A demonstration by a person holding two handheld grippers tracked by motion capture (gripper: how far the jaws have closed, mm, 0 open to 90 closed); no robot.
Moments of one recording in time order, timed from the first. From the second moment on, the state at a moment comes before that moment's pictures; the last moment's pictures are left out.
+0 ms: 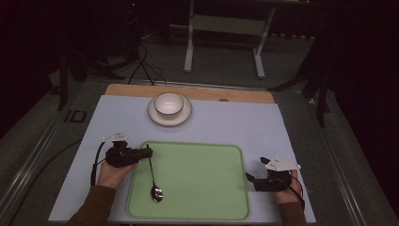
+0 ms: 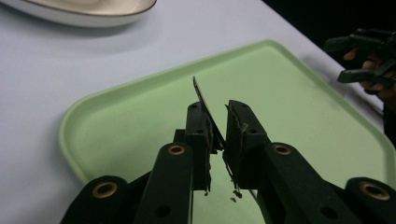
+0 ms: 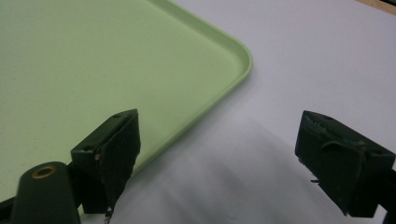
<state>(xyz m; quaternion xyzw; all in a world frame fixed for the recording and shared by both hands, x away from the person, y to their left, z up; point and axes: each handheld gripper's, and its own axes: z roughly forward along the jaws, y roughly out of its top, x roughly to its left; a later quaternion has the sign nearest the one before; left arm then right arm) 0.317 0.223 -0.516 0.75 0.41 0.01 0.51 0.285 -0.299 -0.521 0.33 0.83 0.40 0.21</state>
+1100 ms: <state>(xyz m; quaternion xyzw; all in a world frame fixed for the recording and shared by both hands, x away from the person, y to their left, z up) 0.324 0.219 -0.539 0.79 0.43 0.04 0.43 0.285 -0.299 -0.521 0.32 0.83 0.40 0.21</state>
